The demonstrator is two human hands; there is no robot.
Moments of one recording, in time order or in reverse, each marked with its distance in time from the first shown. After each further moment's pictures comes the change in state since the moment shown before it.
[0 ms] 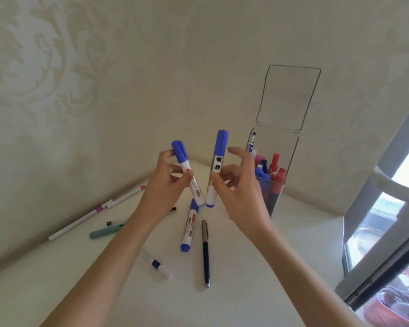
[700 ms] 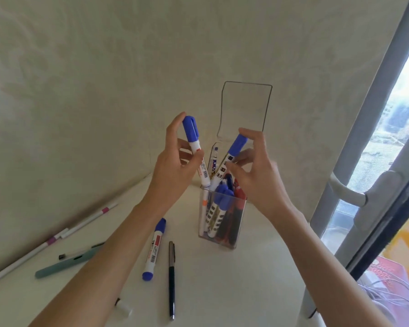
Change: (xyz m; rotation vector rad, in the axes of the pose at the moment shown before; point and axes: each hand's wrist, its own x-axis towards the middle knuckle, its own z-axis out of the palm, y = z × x) left_hand 0.039 0.072 0.063 -0.031 0.001 0.368; right_hand 0.049 0.003 -0.091 -0.325 0.117 -0.143
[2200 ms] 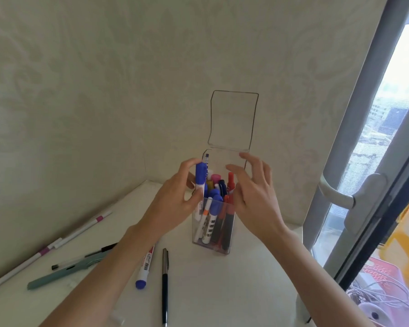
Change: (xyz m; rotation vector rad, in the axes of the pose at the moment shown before) left_hand -0.025 -0.025 0.011 0.256 -0.273 0.085; right_hand -0.022 0.033 -0.001 -0.433 0.062 -0.207
